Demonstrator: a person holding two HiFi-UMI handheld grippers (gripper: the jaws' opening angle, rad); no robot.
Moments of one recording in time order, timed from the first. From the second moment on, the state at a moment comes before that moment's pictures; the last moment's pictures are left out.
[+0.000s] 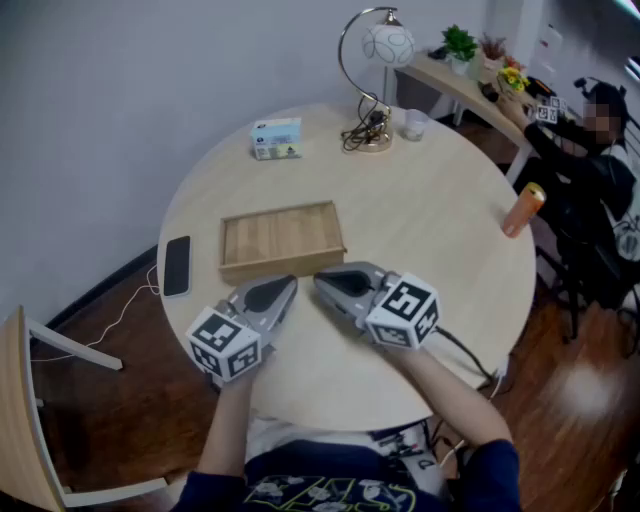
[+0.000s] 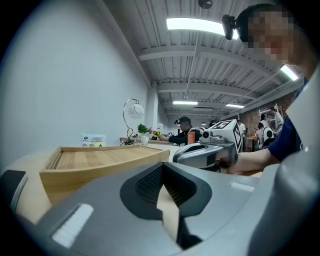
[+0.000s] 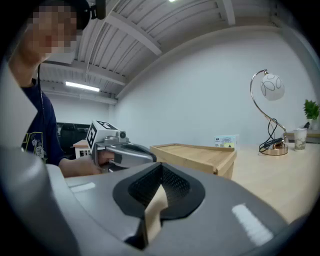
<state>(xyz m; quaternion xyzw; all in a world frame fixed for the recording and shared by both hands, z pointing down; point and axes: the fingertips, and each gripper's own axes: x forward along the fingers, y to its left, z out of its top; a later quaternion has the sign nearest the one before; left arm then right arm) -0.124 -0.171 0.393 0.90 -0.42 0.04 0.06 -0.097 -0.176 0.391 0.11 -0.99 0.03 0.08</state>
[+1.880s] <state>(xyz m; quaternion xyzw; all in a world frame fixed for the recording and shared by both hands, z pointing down) -0.288 -0.224 0.383 0.78 -0.55 -0.05 0.28 -0.074 -0.295 0.399 0.29 -0.89 0.36 -0.02</state>
